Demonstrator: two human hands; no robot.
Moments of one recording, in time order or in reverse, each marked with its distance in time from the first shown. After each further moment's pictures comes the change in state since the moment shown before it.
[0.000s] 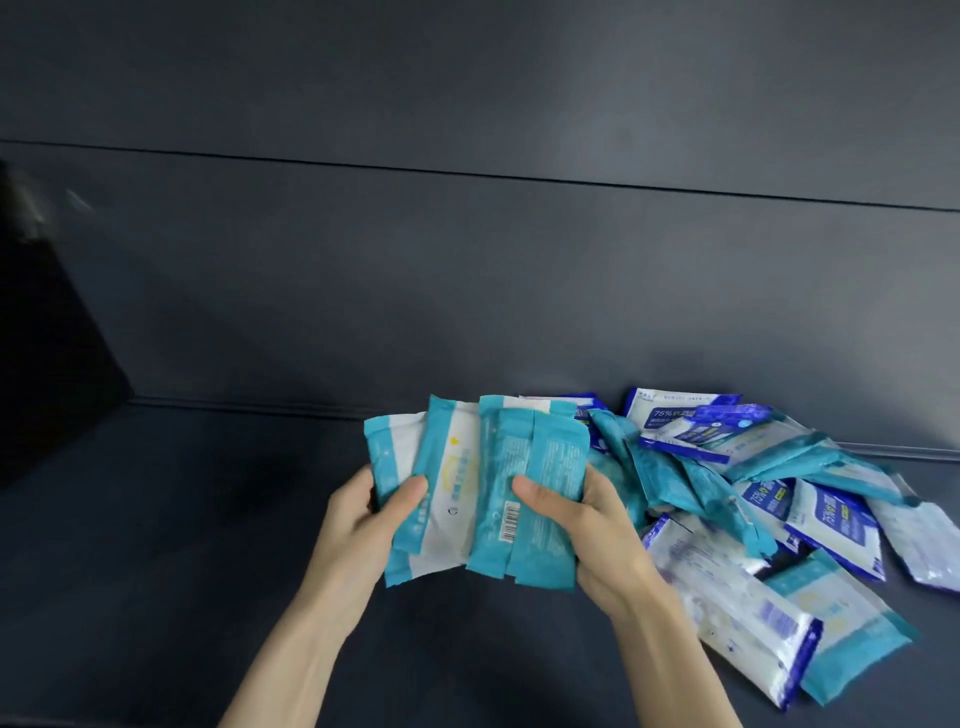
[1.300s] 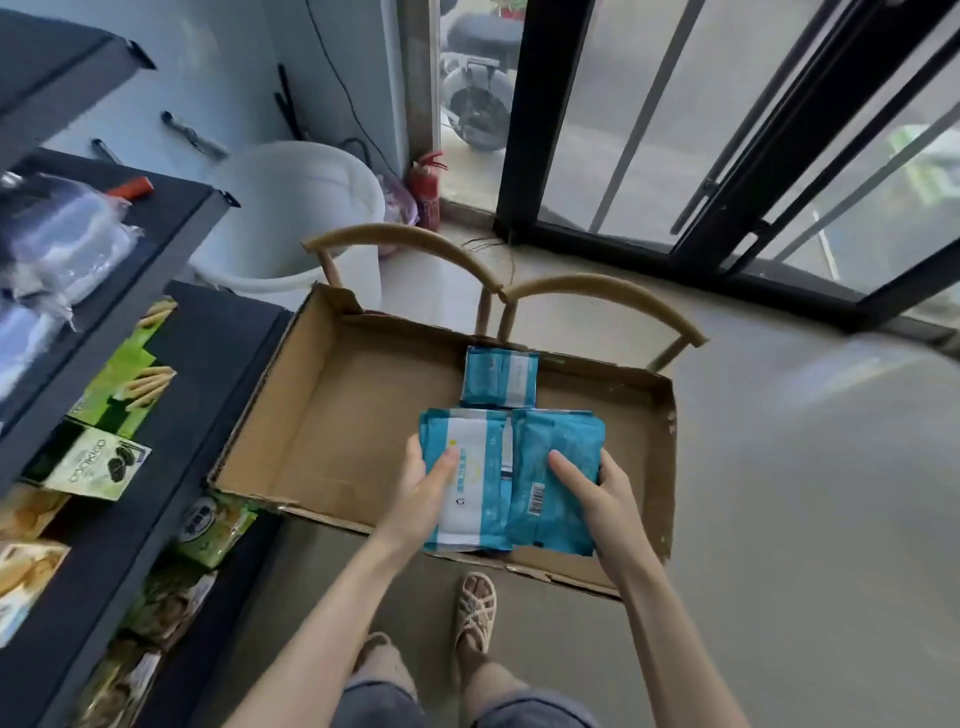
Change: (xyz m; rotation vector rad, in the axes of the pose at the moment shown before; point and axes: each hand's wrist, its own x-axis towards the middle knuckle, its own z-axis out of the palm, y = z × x) left_hand -0.550 -0.234 0.262 0.368 -1.407 -0.525; right_hand -0.725 0.197 -0.135 0.298 1.567 0.076
